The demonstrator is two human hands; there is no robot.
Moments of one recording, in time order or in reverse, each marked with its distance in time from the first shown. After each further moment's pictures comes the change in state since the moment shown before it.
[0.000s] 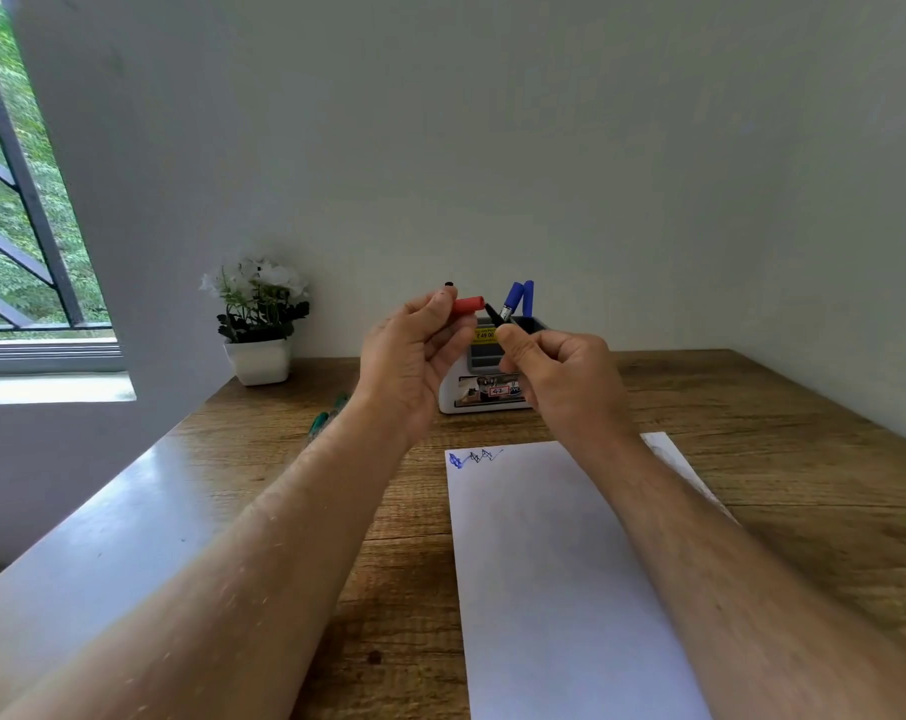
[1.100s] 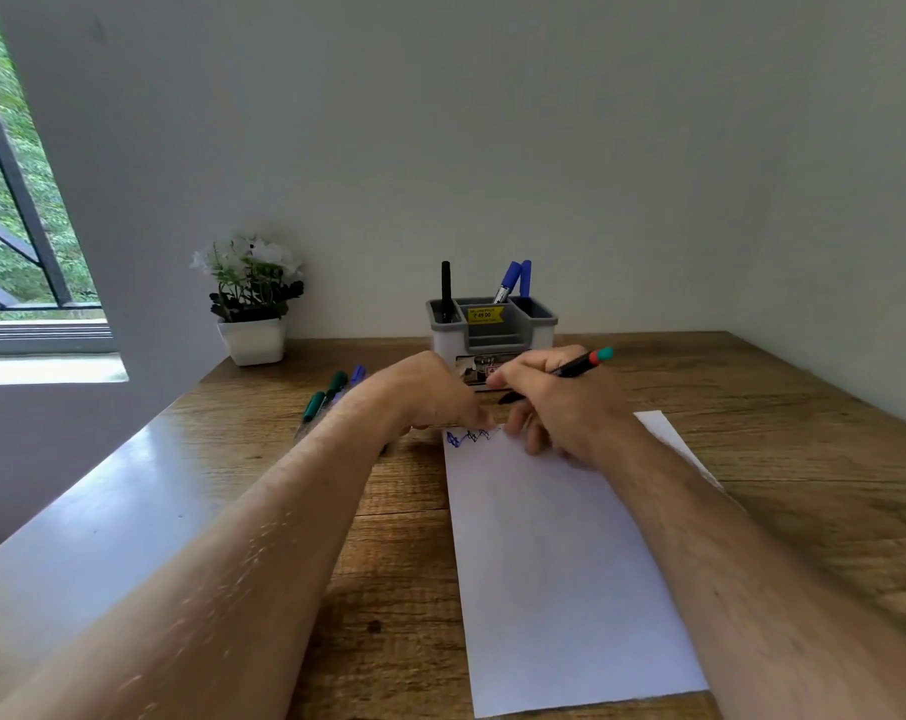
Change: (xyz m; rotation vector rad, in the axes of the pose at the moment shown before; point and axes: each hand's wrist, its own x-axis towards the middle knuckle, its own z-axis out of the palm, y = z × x) left_hand 0.010 -0.014 -0.010 1.616 -0.163 -0.430; right_hand -0.012 0.012 -0.009 -0.142 -0.199 0.257
